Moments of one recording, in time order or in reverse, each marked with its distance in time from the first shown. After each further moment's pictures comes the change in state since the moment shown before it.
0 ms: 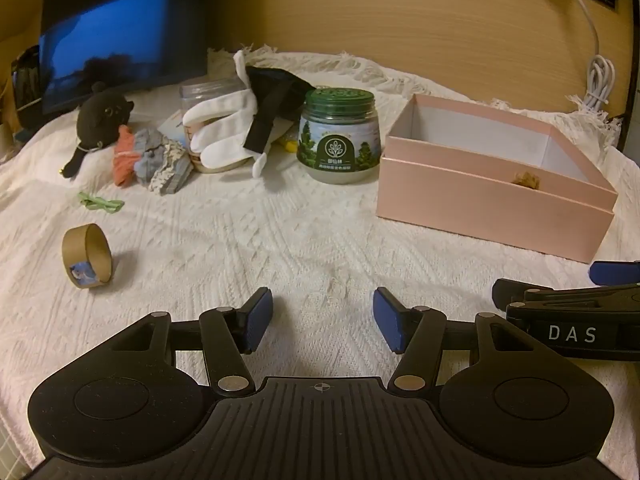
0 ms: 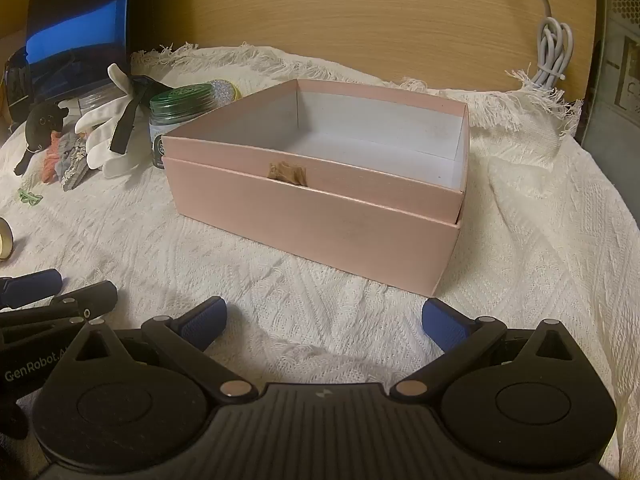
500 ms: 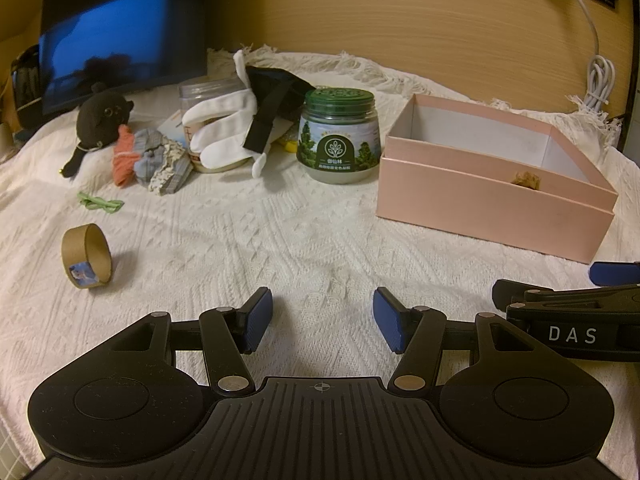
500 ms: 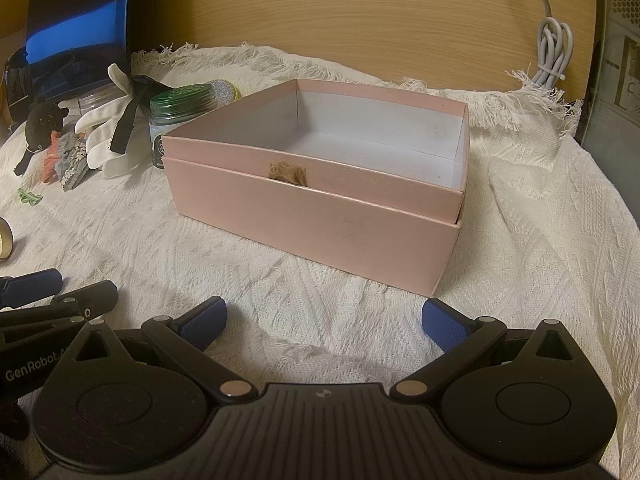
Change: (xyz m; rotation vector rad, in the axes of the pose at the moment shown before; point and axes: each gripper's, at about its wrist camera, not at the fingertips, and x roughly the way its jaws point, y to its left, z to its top) left arm 0.001 0.000 0.001 0.002 0.000 0.001; right arm 0.000 0.000 0.000 0.000 -0.001 0.000
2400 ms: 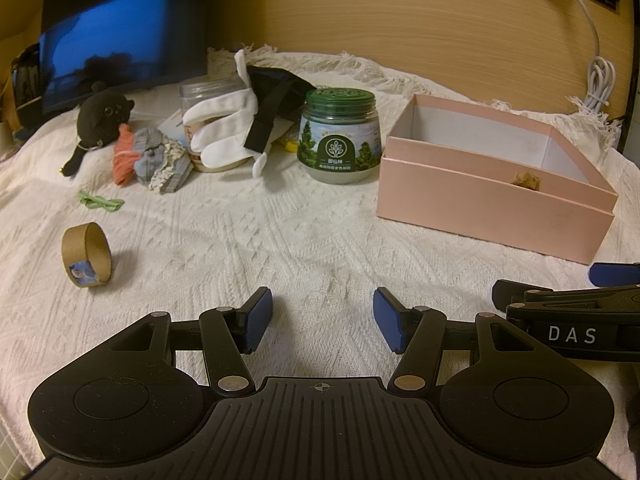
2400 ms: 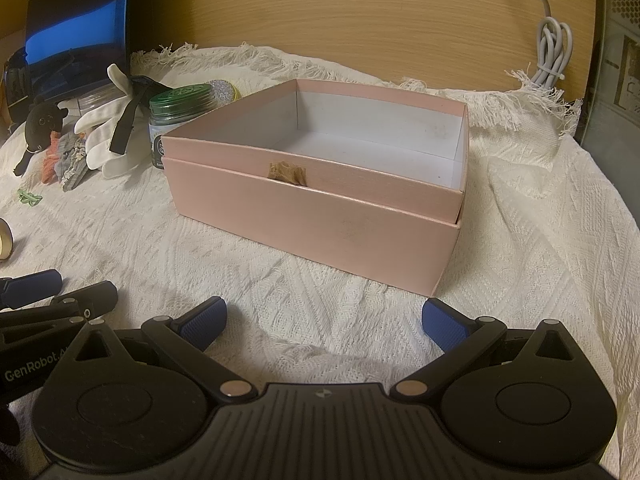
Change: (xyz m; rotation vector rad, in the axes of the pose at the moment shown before) left arm 0.000 -0.001 -0.001 -0.003 0.001 -0.002; right arm 0.000 0.000 -0.001 0.001 -0.001 -0.001
